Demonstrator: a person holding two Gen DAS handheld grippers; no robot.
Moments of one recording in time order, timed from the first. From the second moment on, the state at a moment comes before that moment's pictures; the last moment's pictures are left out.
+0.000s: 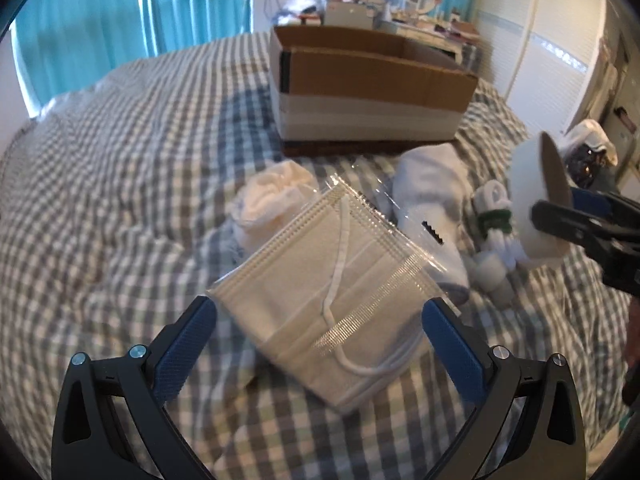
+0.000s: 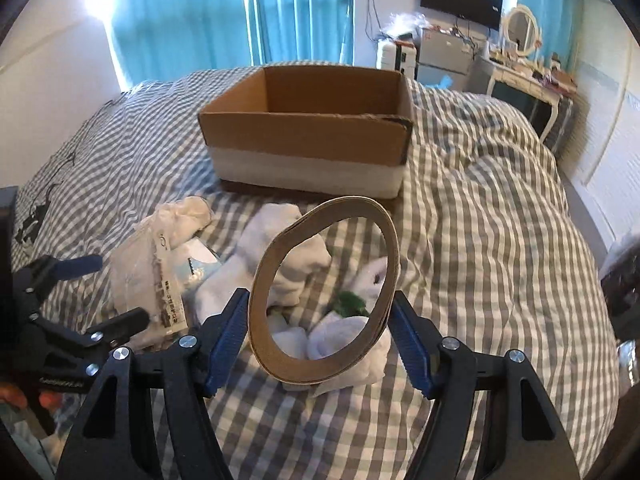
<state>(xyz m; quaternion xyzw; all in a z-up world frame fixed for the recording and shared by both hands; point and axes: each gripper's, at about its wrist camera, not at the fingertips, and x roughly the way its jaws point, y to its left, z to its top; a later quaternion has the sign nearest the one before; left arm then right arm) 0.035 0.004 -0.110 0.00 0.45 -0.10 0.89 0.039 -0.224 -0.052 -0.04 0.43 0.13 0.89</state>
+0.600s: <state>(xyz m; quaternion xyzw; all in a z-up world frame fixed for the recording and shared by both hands) 0.013 -0.022 -0.090 0.06 0.46 -0.15 0.87 0.023 -0.236 -0.038 -0.03 0.42 0.14 0.90</state>
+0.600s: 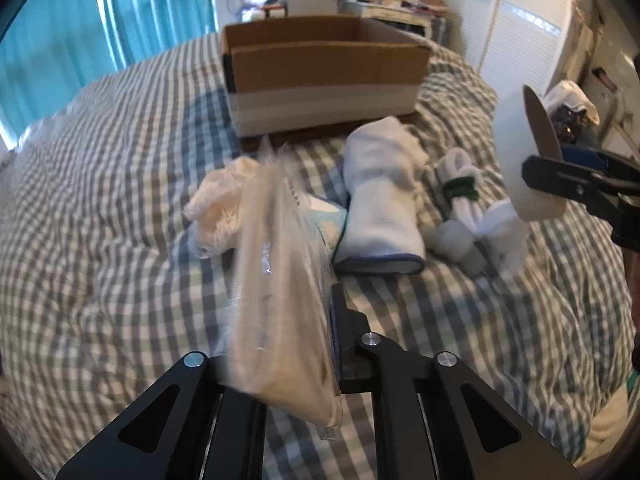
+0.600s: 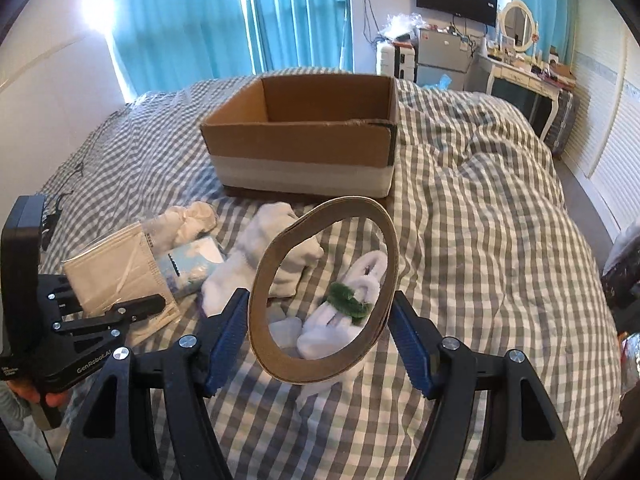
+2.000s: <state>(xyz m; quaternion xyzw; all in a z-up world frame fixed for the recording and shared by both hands) 0.236 -0.040 0.010 0.06 0.42 -0.17 0.89 0.265 -0.198 0.062 -0.05 0.36 0.23 0.90</state>
